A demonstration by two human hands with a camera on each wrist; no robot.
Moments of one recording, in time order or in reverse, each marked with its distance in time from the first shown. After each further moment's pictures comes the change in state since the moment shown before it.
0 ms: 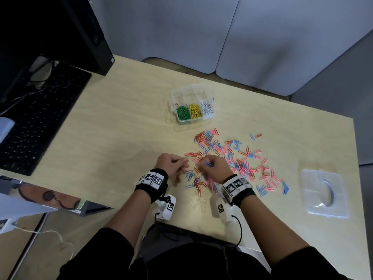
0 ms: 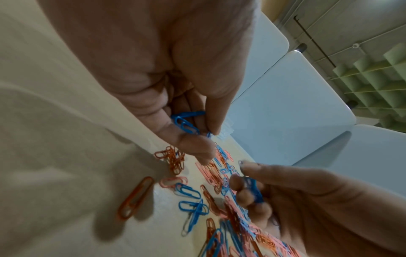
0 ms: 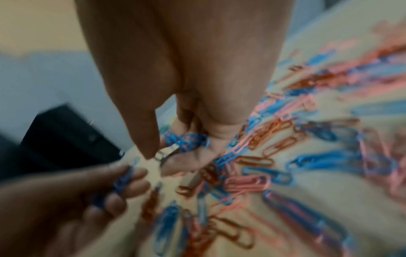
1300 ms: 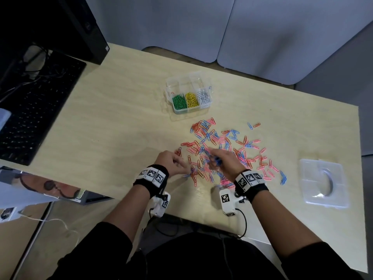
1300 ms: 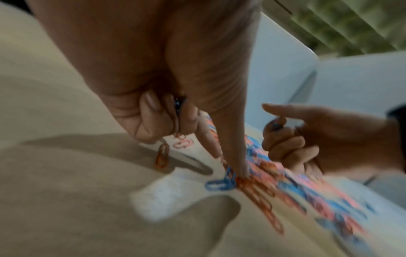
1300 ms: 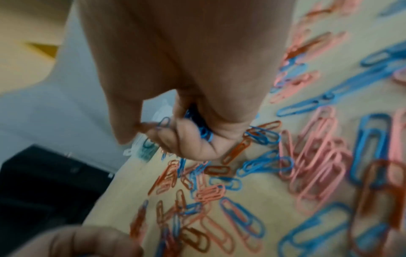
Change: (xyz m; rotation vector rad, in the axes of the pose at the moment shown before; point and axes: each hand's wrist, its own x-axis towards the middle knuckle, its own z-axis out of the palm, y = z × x) left_hand -0.011 -0.009 0.009 0.481 -0.093 -0.004; right_hand -0.022 0.013 -0.034 0.781 -0.165 0.210
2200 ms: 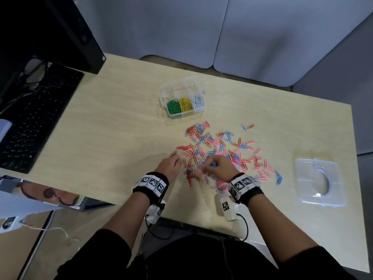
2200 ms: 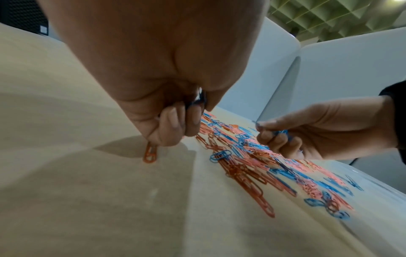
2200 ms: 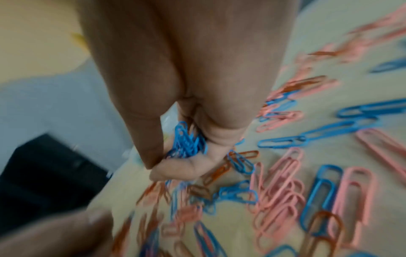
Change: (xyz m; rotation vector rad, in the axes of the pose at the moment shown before) left_hand -0.008 0.014 0.018 0.228 0.060 0.172; right_hand -0.006 0.013 -0.012 -0.704 0.078 -0.157
